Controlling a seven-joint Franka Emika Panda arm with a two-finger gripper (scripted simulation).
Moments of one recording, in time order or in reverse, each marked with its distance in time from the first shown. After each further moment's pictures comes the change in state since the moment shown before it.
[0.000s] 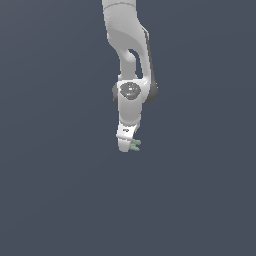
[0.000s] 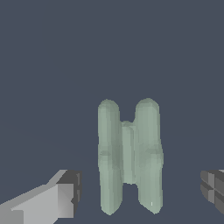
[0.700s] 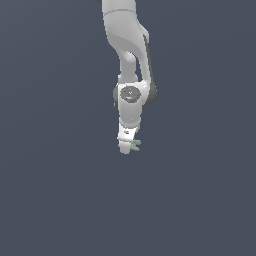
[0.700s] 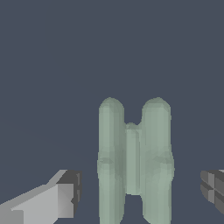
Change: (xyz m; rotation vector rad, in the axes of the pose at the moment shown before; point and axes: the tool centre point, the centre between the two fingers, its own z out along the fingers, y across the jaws) arm 0.001 -0.002 0.016 -0.001 0.001 -0.033
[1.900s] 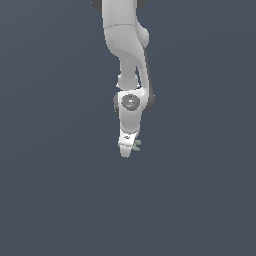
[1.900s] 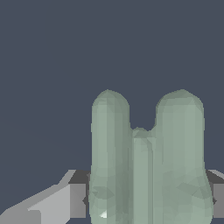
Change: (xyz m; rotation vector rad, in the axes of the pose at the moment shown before) arm 0.001 0.000 0.035 -0.001 0.000 -0.002
